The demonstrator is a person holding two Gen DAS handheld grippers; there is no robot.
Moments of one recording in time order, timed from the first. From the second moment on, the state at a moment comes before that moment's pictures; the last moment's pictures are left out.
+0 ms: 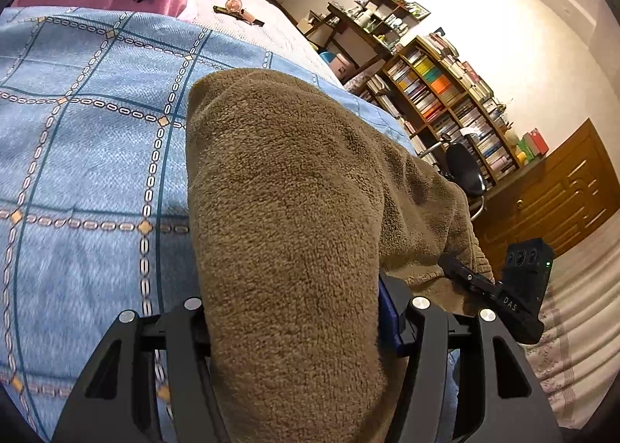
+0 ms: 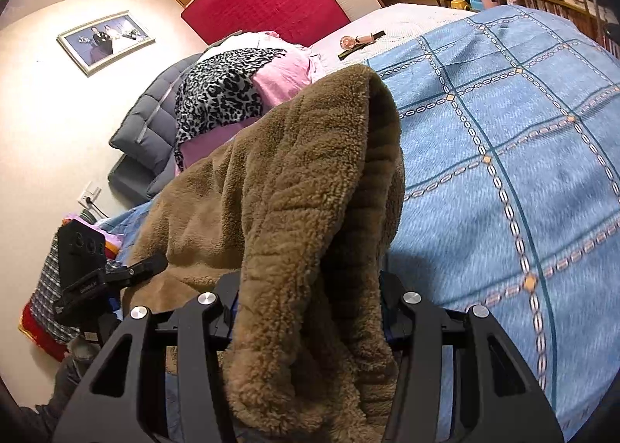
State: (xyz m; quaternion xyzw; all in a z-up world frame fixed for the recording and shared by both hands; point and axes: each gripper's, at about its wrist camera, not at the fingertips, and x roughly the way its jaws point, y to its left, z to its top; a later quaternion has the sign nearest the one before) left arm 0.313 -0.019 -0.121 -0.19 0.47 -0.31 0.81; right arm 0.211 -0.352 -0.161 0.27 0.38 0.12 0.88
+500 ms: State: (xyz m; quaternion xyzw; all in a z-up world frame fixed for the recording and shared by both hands) left arm 0.319 -0.025 -0.166 -0.15 0.48 -0.29 0.82; right arm 0.233 -0.354 -0.207 0.27 0.41 0.10 0.86
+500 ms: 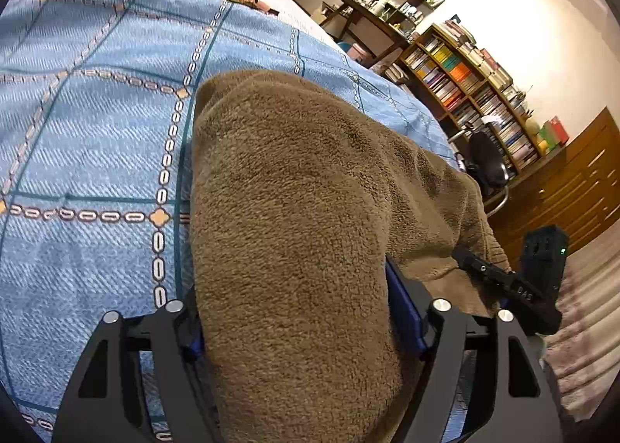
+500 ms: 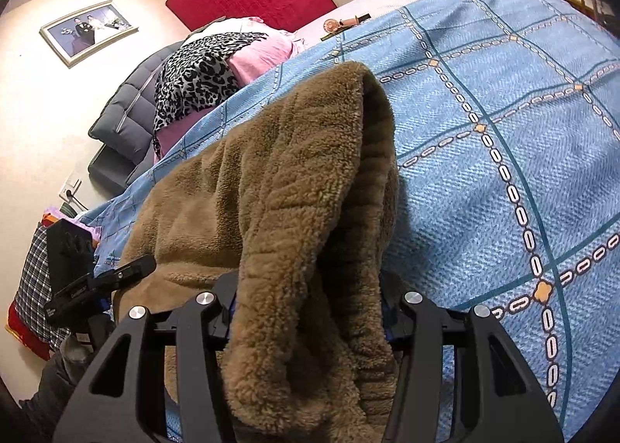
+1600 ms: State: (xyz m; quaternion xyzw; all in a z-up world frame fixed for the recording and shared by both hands) left arm 0.235 -0.057 -0.160 0.05 0.44 -0.18 0.88; right arm 0.173 -0.332 -0.194 0.11 0.42 -0.05 0.90
